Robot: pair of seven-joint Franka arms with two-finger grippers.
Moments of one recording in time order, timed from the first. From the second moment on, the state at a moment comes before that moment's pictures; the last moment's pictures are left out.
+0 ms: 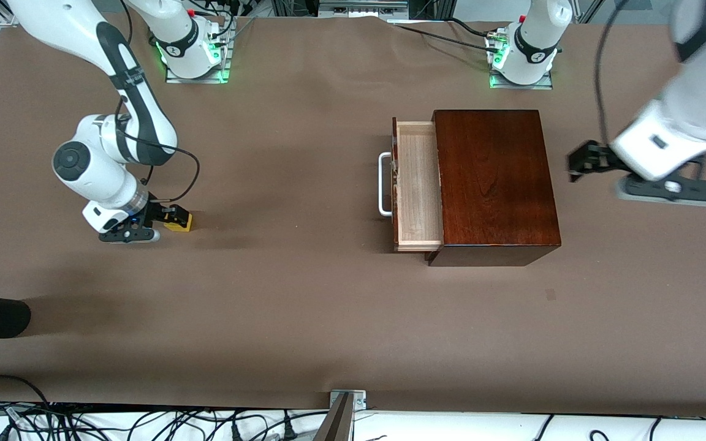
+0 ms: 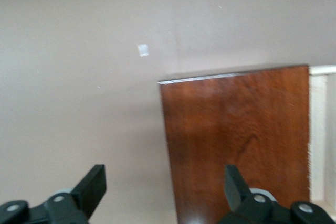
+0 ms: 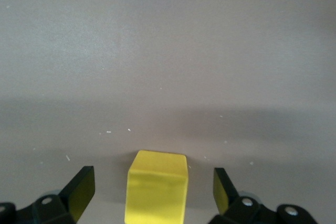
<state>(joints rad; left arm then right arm) -0.11 0.19 -0.02 -1.40 0.06 1.52 -0.06 0.19 0.37 -0.11 -2.17 0.12 2.59 -0.06</state>
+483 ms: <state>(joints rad) -0.11 0.03 0.01 -1.57 0.06 1.58 -0.05 0.19 0.41 -0.11 -2.21 0.12 2.63 -0.05</state>
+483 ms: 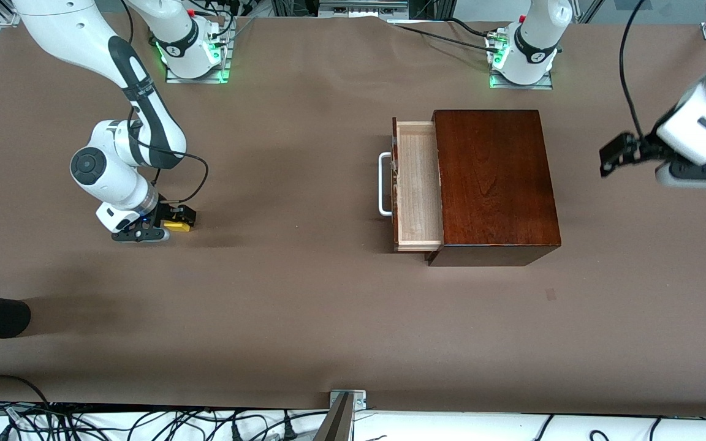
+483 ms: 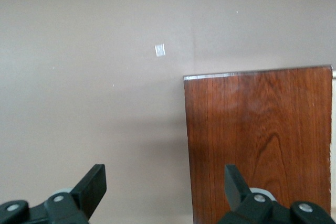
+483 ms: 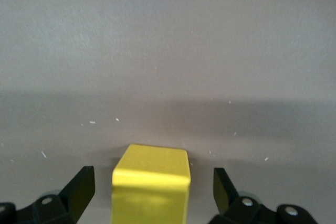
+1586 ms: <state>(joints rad) -0.03 -0.02 -0.01 -1.60 -0.01 1.57 -0.03 0.20 0.33 -0.04 -1.88 0.12 2.16 -0.21</state>
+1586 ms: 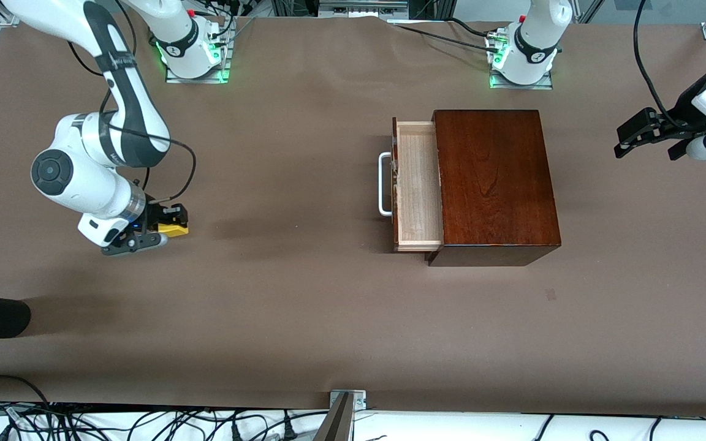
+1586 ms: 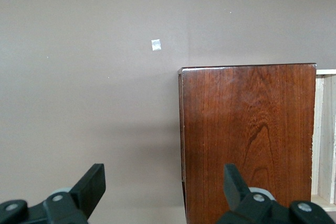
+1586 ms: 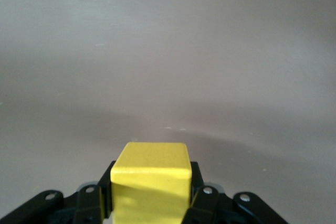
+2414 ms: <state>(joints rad) -0.03 -0.02 -0.01 -1.60 -0.01 1.57 -0.03 0.47 0.41 0.31 -1.47 -0.12 1.94 -0.30</state>
